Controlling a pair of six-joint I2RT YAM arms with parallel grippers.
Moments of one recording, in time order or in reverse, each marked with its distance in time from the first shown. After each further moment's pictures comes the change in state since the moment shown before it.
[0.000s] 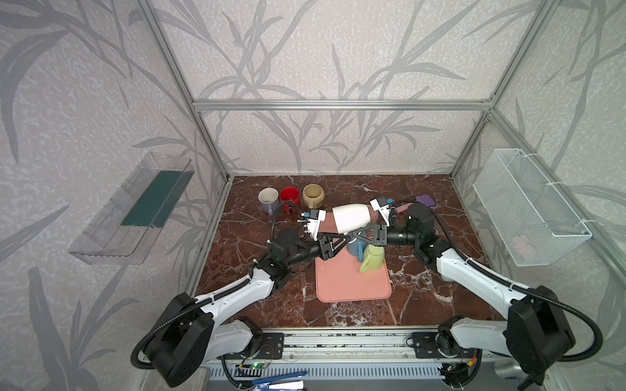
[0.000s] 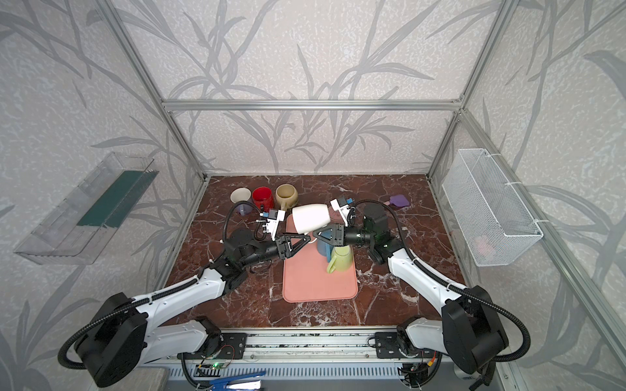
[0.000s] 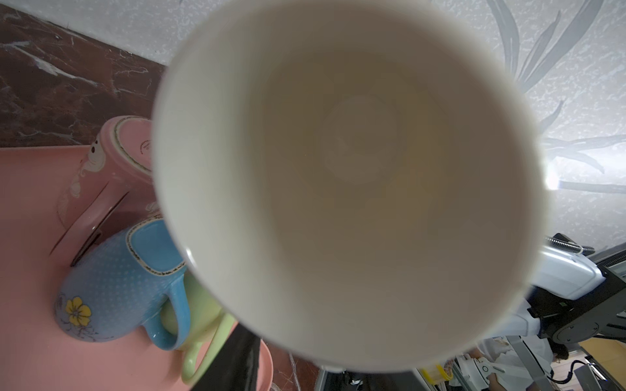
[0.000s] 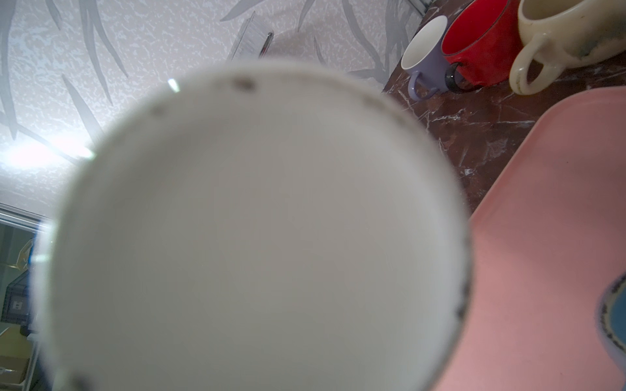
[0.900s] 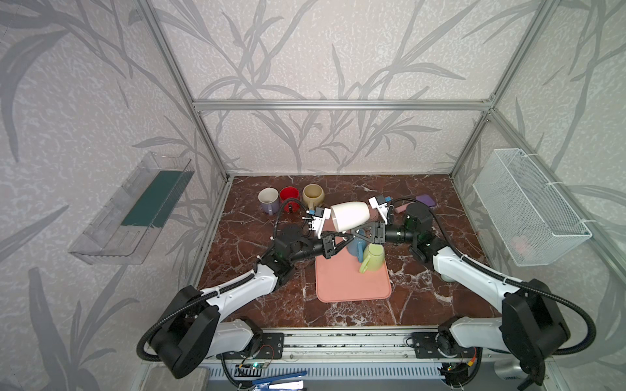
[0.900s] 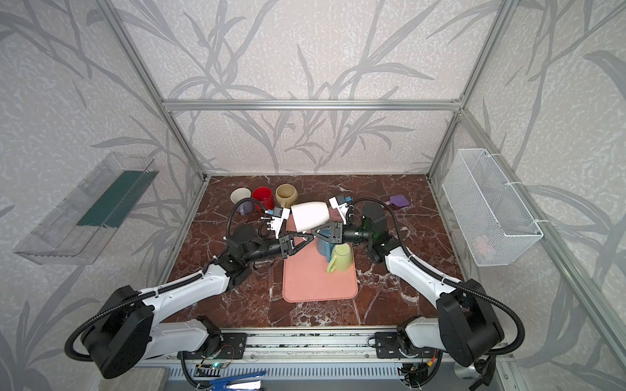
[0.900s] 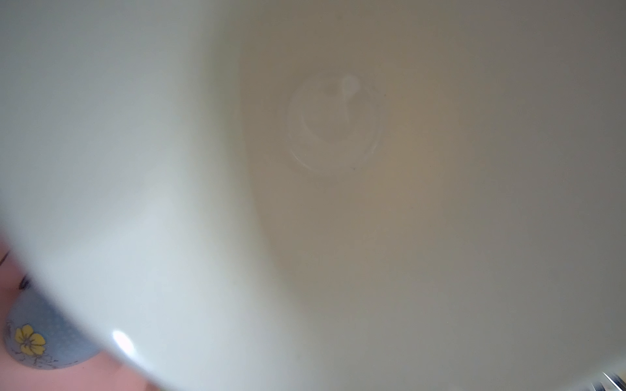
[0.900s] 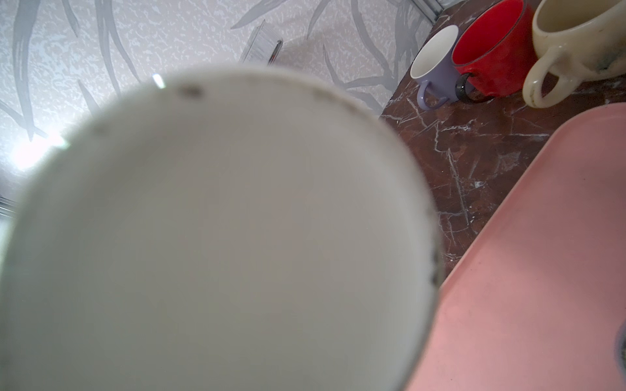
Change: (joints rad) left arm -0.011 0.048 0.042 0.040 0.055 -0.004; right arm 0.014 0.044 0.000 0.096 -0.005 0.039
